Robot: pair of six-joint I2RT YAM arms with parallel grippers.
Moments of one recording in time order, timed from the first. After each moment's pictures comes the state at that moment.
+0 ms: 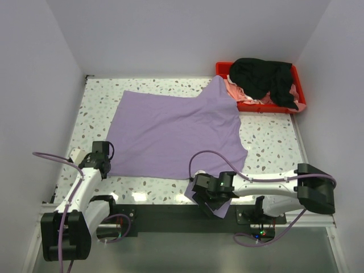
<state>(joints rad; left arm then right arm) 0.05 0.94 0.41 -0.62 -0.58 -1.14 1.32 1.30 0.68 -0.75 0.04 0.60</state>
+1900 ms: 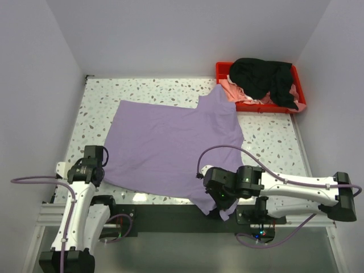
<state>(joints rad) 0.05 0.65 0.56 -1.11 -0.60 -1.49 1.34 1.03 0.83 -1.07 -0.02 0.59</state>
